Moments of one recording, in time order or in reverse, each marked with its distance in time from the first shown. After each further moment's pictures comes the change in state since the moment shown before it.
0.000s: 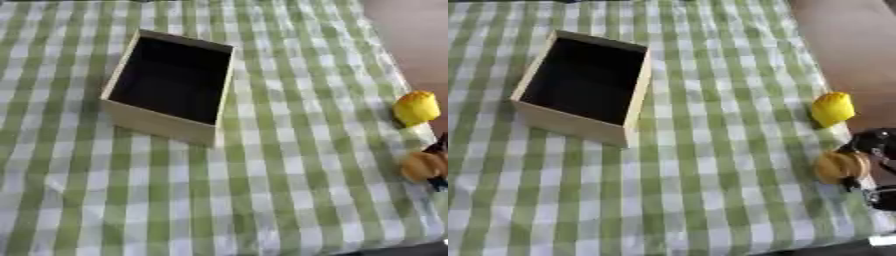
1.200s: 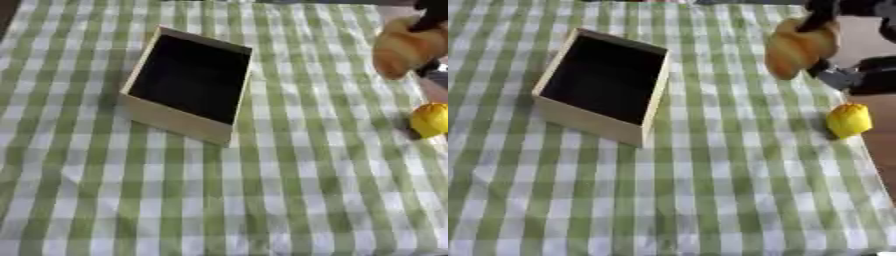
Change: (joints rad) left arm -0.058 0.019 -0.034 0.000 0.036 -0.018 -0.035; right arm -0.652 -0.152 0.133 -0.211 -0.353 -0.139 0.094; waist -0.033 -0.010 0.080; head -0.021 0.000
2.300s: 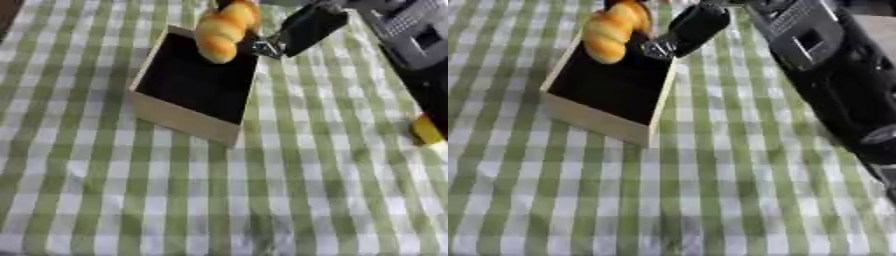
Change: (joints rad) left arm -0.124 -0.001 -0.021 0.000 0.064 -0.039 0.001; right arm -0.524 0.547 0.313 0.449 -0.018 0.045 0.425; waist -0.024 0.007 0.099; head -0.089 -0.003
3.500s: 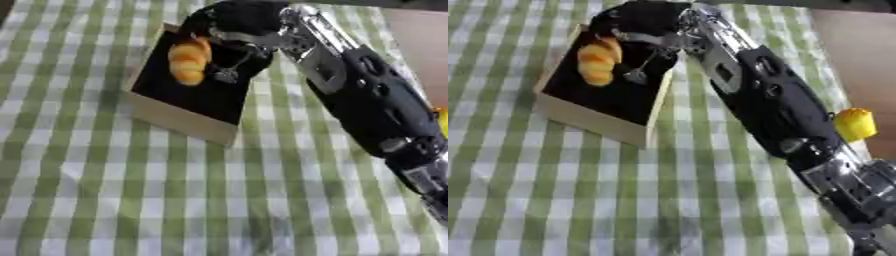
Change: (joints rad) left arm 0.001 -0.010 -0.013 0.000 0.011 0.021 -0.035; right arm -0.011 0.113 0.002 0.205 0.438 -0.108 -0.100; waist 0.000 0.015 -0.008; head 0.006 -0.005
